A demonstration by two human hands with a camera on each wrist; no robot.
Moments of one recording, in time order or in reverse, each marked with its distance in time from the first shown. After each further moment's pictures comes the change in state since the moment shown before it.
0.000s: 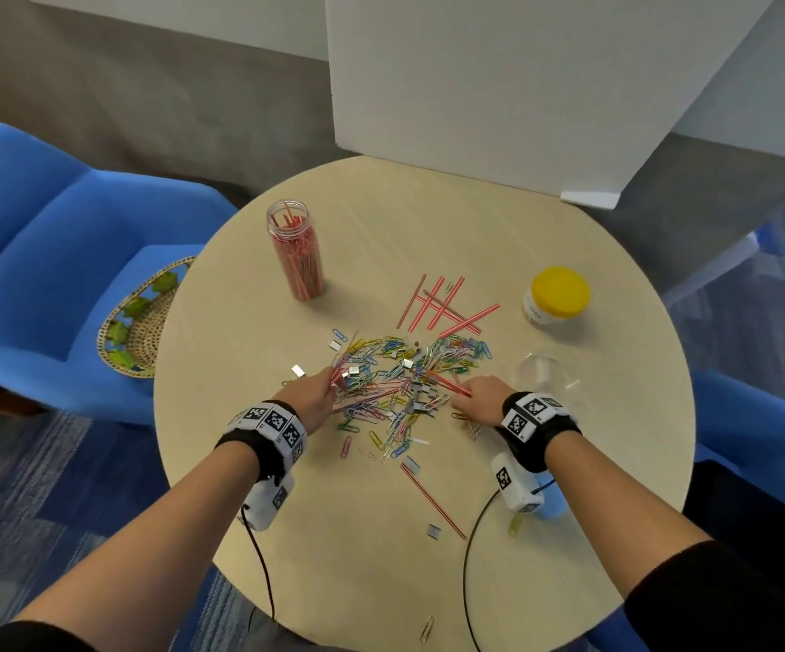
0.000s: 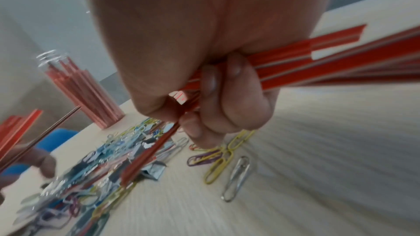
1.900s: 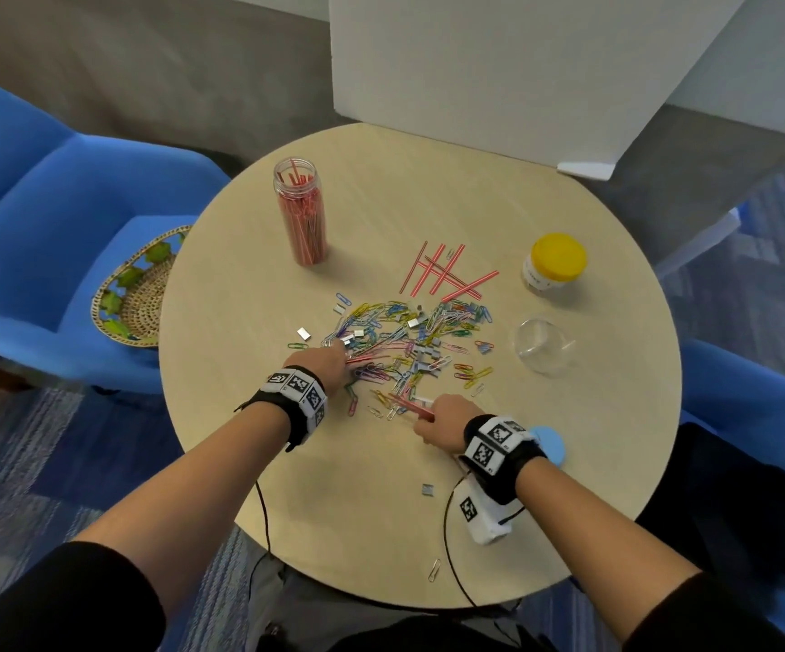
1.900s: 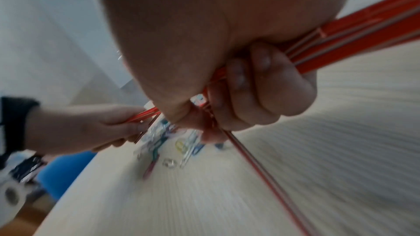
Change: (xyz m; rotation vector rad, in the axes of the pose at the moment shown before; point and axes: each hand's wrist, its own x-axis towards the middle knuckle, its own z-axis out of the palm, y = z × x) left_hand -0.005 0.005 0.014 0.438 -0.013 0.031; right_hand -0.064 -0.062 0.068 -0.019 -0.090 0.056
